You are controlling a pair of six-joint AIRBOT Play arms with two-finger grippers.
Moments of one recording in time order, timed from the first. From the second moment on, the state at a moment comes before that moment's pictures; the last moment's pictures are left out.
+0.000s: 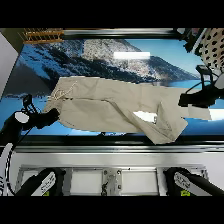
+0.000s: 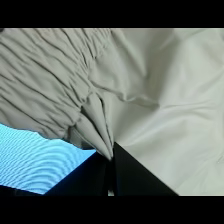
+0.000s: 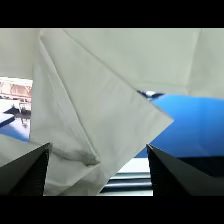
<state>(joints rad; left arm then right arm) 0.26 -1.04 0.59 1.15 -0.78 -1.59 -0.24 -1.19 1.18 -1.49 1.35 1.47</state>
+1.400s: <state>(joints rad) 0.34 -1.01 0.64 1.18 -0.81 -1.58 -0.58 -1.04 0.84 -1.33 1.17 1.46</state>
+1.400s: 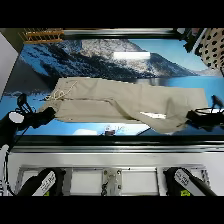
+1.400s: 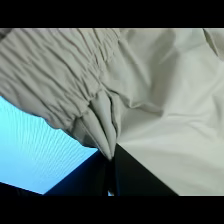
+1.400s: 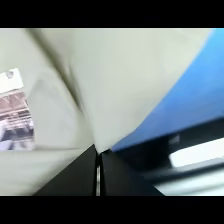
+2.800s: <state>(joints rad) 0.25 -1.01 0.62 1.21 -0.93 -1.54 -0.33 -1.65 1.70 -1.57 1.39 1.58</state>
